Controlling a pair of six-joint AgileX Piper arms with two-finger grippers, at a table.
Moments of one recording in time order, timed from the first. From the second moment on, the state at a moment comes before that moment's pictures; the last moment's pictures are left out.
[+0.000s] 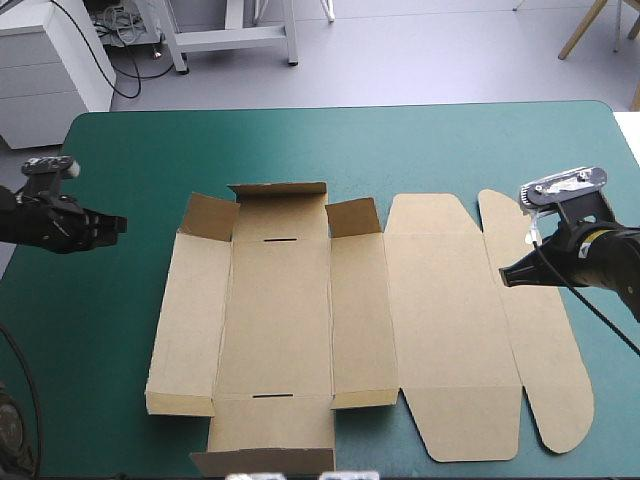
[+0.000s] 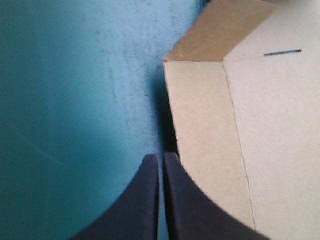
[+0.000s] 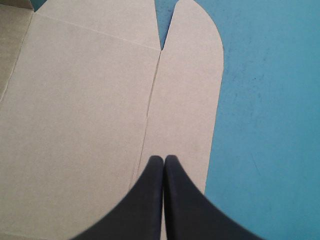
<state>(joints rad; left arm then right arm) 0.37 1.46 -1.33 -0.48 1.20 0.48 0.19 1.05 -1.23 -0.14 1.14 -0.10</state>
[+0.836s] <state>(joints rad) 0.56 1.55 -1.33 -0.64 1.23 0.46 0.19 1.05 -1.23 -0.13 1.12 -0.10</state>
